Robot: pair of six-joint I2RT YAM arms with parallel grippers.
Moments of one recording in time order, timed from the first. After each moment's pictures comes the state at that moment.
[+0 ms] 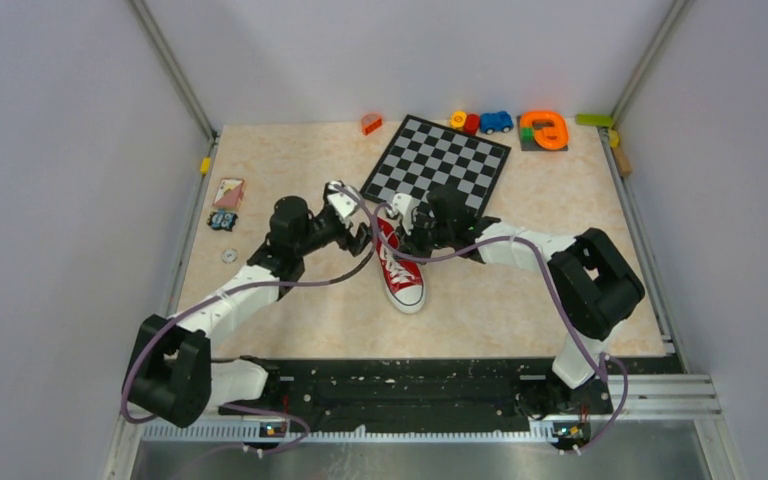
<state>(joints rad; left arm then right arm) -0.40 1.24 0.68 0.37 0.52 0.30 0.66 1.74 1.05 0.01 -0.55 -0.29</state>
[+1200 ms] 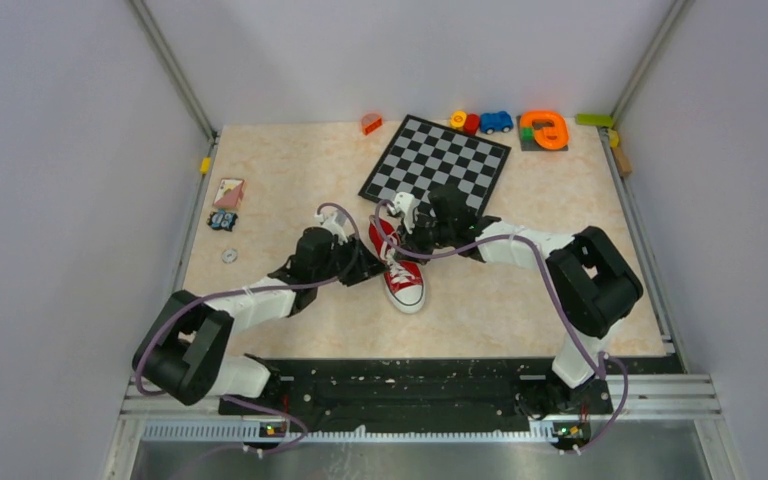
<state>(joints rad) -0.50 1.34 0.49 0.35 0.36 -0.85 0.65 1.76 1.05 0.01 -0.58 -0.26</state>
